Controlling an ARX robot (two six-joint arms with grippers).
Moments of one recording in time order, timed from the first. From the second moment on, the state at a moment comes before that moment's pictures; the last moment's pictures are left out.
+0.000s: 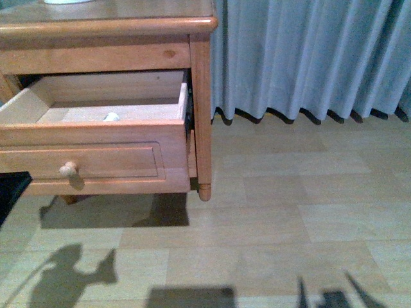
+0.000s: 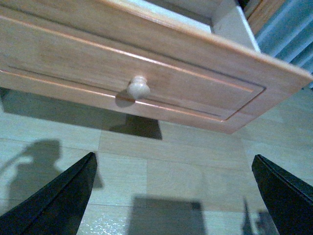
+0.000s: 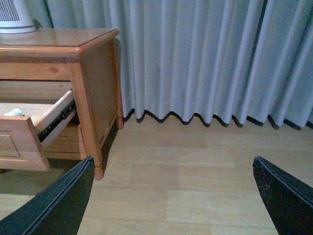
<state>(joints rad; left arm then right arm) 0.07 1.56 0.26 0.93 0.29 -0.28 0.00 0.00 0.01 0.00 0.00 0.00</state>
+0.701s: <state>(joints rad) 0.20 0.43 0.15 0.28 0.19 -0.03 0.00 0.00 0.01 0.00 0.00 0.00</state>
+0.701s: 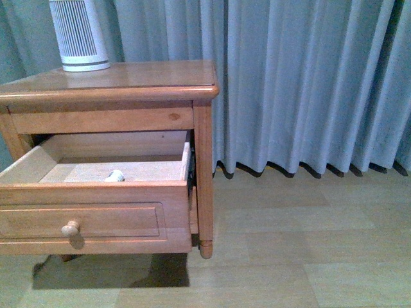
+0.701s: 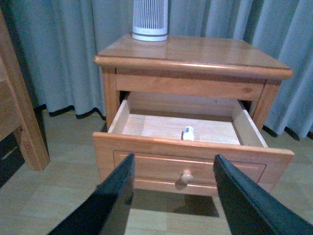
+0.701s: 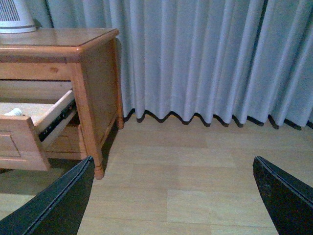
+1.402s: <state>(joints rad) 0.00 0.22 0.05 0.17 0.00 -0.01 0.00 0.00 0.01 0.00 0.00 0.00</state>
